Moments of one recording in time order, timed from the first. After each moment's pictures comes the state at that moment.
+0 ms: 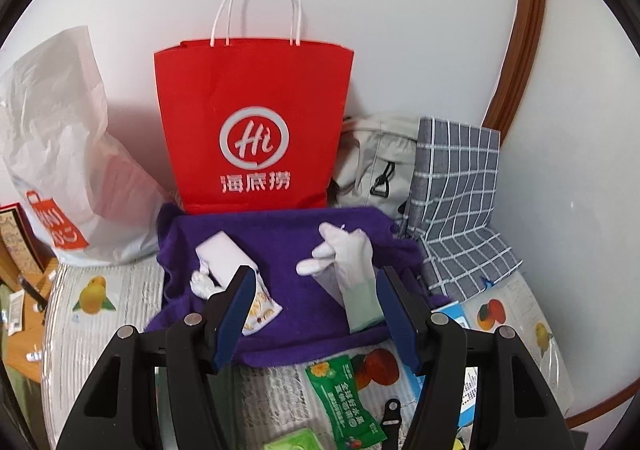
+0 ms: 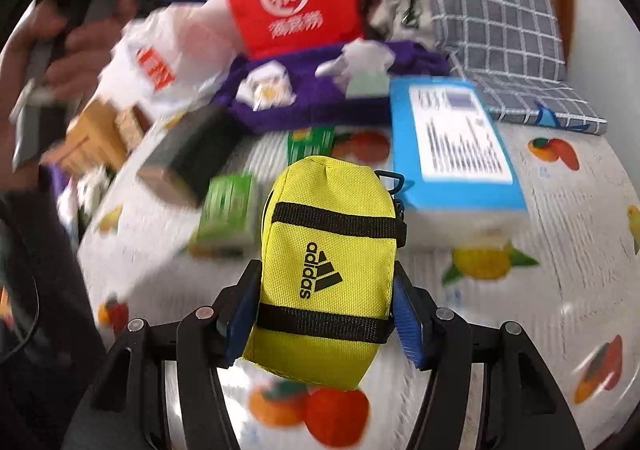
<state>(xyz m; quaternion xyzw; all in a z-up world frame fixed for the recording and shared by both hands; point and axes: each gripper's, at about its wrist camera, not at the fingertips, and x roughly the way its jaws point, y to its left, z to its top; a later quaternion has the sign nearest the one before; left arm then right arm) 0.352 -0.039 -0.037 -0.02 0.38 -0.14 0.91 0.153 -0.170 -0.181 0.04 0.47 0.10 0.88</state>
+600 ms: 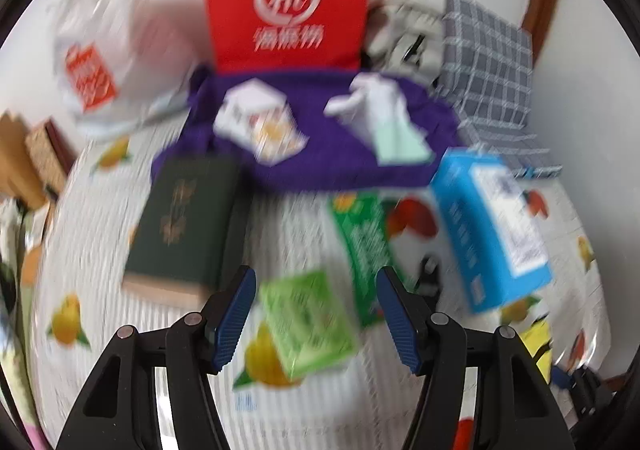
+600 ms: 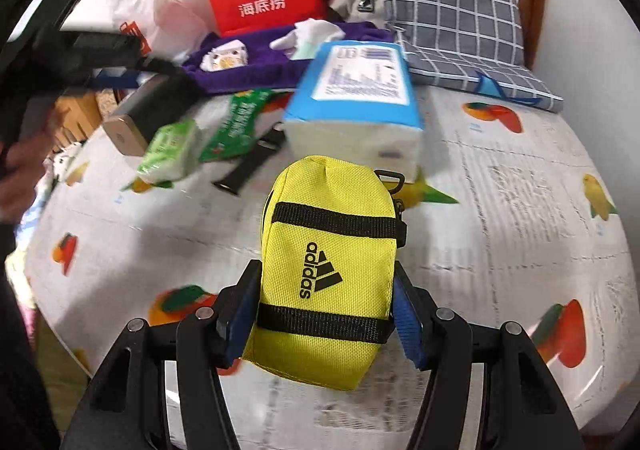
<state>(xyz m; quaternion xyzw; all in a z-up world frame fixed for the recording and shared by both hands) 0.251 -0.031 -0.142 0.00 0.49 -0.06 0.87 0.115 -0.227 -0.213 0.01 0.47 0.06 0.88</state>
